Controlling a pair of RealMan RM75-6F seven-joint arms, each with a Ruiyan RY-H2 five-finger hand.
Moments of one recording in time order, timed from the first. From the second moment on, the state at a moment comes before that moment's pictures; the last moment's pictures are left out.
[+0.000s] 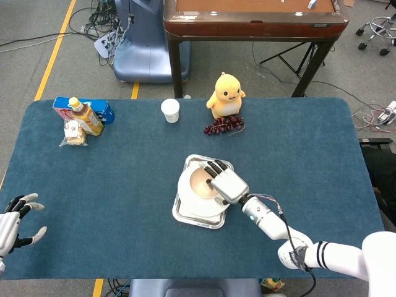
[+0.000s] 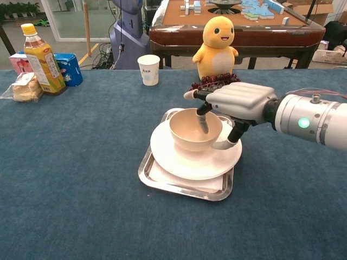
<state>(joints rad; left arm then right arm) -0.11 -0.99 -0.02 -1.73 1.36 1.33 -0.05 0.80 -1.58 0.13 -1.41 -1.31 0.82 -0.42</state>
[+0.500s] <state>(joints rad) -0.11 -0.99 -0.02 -1.73 1.36 1.32 -0.05 0.82 -1.59 0.12 -1.40 -1.30 0.82 -0.43</state>
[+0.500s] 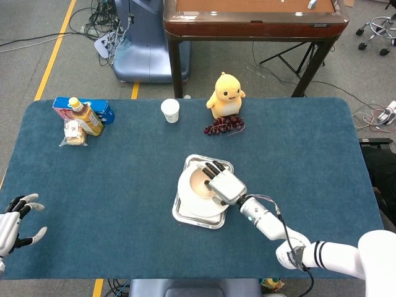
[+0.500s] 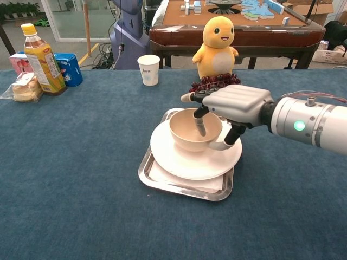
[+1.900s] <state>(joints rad) -0.11 -0.98 -0.03 -1.73 1.35 1.32 -0.06 0.85 -1.60 0.10 -1.42 -1.25 0.83 -0.49</state>
